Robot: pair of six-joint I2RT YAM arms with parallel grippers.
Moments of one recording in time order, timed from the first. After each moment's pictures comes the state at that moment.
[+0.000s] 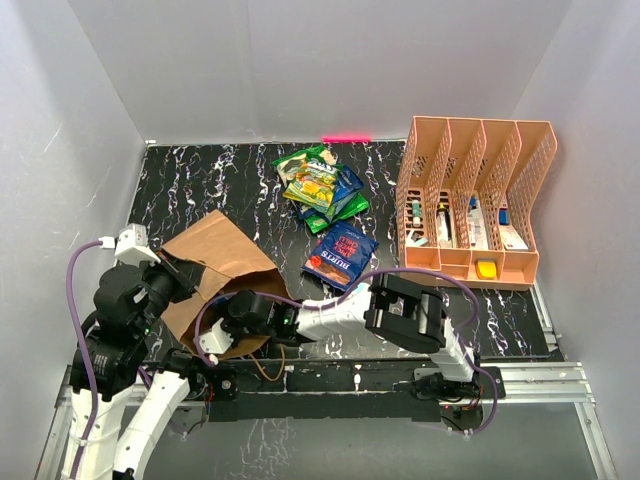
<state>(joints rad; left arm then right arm) -0.23 0.42 0.93 -0.86 0.00 -0.63 1.33 2.09 1.30 0.30 0.00 -1.04</state>
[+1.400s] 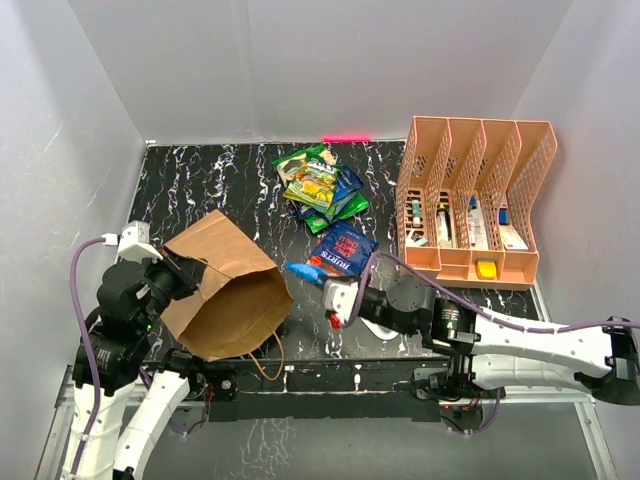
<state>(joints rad) -0.23 0.44 0.92 -0.84 0.00 -0.63 1.30 0.88 0.70 0.06 0.14 -0.63</state>
